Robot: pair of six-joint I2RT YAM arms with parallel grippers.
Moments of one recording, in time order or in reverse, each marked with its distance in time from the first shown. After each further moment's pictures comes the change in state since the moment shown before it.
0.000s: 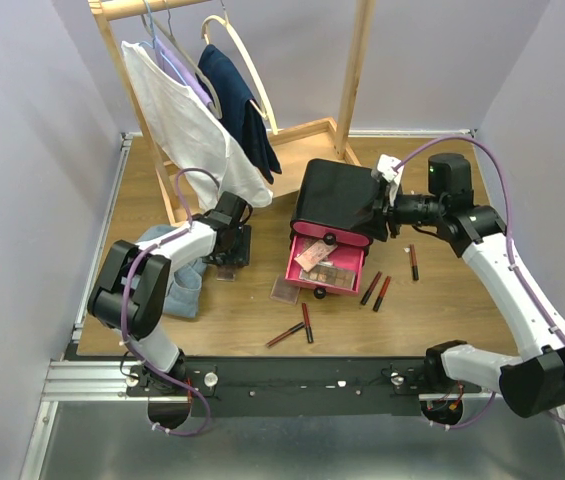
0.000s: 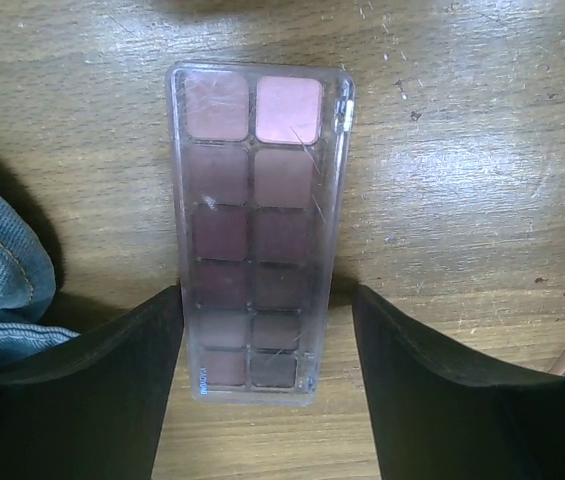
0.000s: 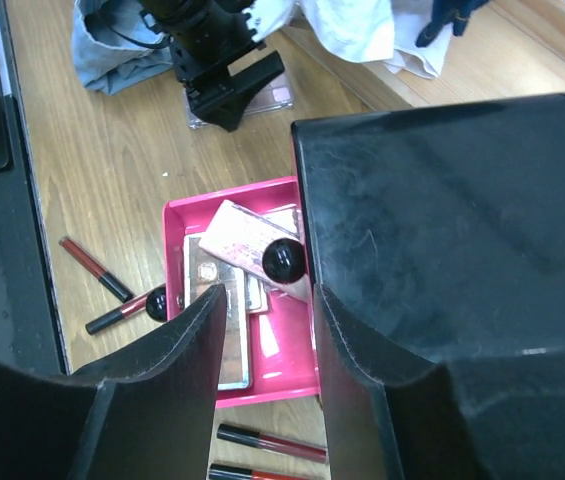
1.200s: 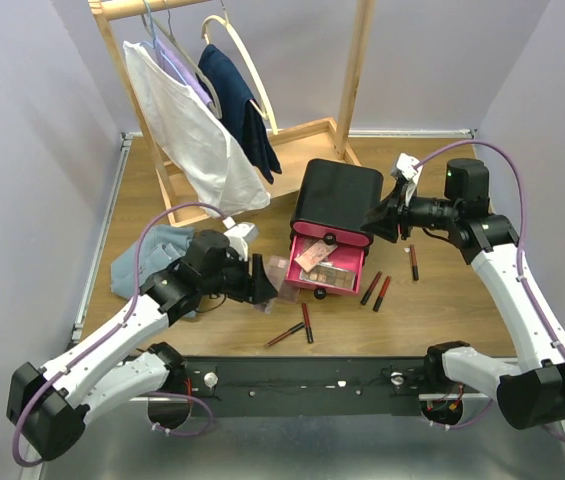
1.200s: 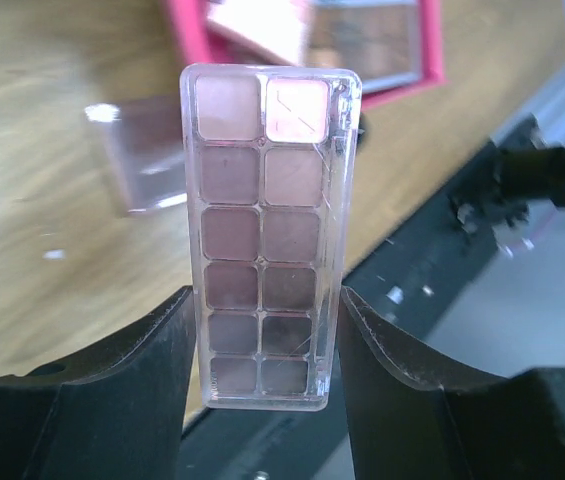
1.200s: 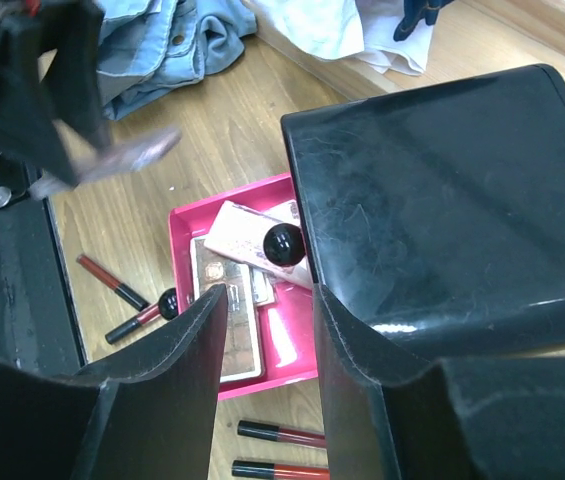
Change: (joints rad) left arm -0.232 -0.777 -0.301 0.055 0.443 -0.169; right arm -0.103 -0.069 -0.058 0.032 -0.069 0.085
